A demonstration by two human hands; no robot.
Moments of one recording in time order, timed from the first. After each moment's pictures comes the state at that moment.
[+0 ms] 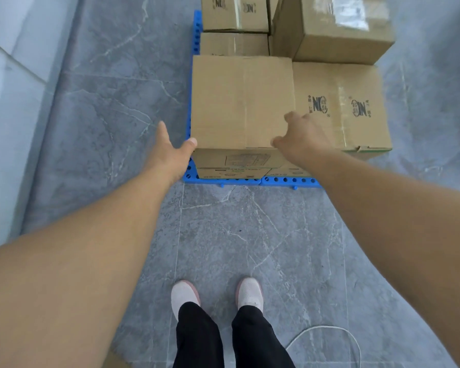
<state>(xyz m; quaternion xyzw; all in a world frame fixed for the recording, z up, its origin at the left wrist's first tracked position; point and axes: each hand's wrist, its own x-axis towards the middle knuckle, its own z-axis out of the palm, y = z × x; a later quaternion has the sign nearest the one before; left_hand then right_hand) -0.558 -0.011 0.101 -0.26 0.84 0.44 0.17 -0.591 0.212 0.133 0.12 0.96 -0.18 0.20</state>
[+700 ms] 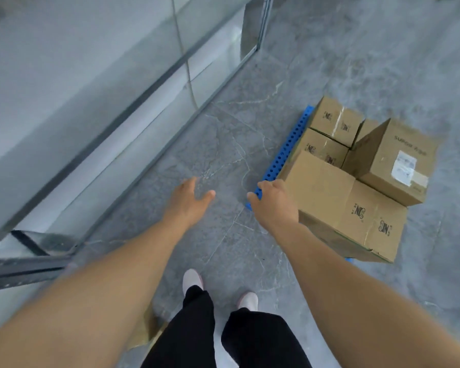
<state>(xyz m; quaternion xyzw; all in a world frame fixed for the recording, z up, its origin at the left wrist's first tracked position) -0.380 -0.157 0.334 -0.40 0.81 0.42 0.12 -0.471 0.000 0.361 -0.14 0.95 -0.12 0.26</state>
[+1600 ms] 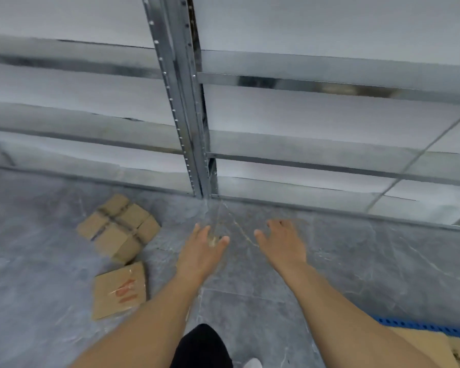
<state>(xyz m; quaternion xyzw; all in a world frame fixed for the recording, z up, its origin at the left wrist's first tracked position) -0.121 0.004 0.409 -0.77 0.51 0.35 -0.17 -0.293 -0.026 0.434 -0.64 0.72 -0.04 0.25</state>
